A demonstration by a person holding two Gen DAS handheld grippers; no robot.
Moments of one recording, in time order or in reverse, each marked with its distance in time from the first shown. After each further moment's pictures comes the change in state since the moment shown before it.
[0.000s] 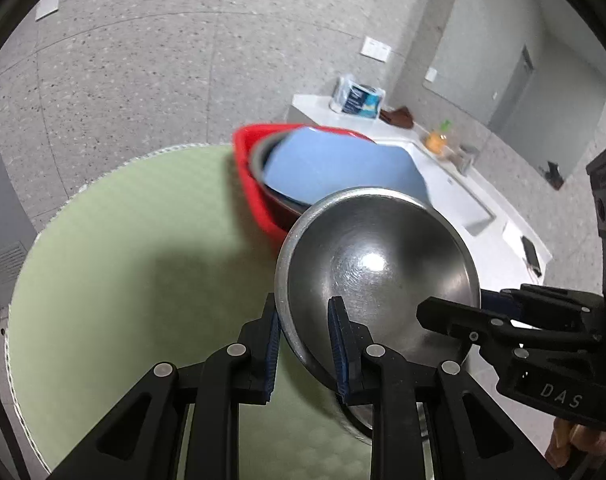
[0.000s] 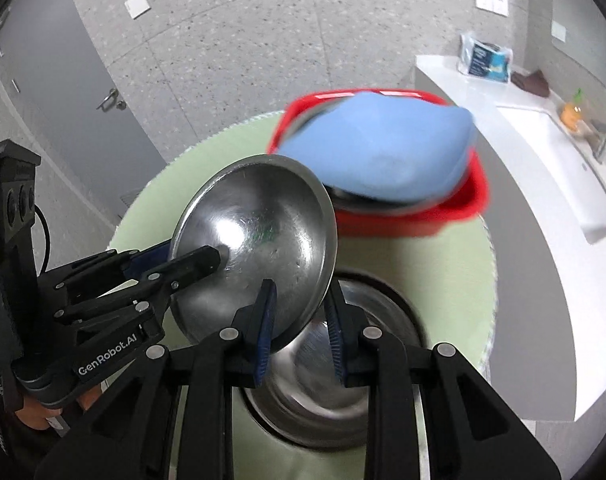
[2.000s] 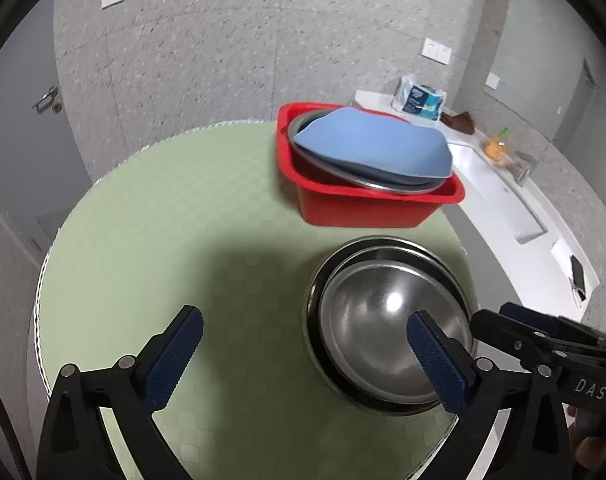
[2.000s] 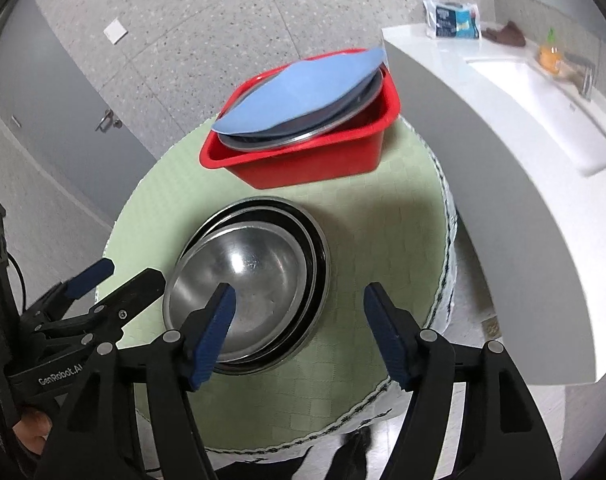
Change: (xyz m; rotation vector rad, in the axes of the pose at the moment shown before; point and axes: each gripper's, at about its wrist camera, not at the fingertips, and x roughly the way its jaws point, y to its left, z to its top) left arm -0.004 -0.066 -0.029 -0.122 -0.003 0.225; right arm -0.013 -0.085 -0.049 0.134 0.011 0.091
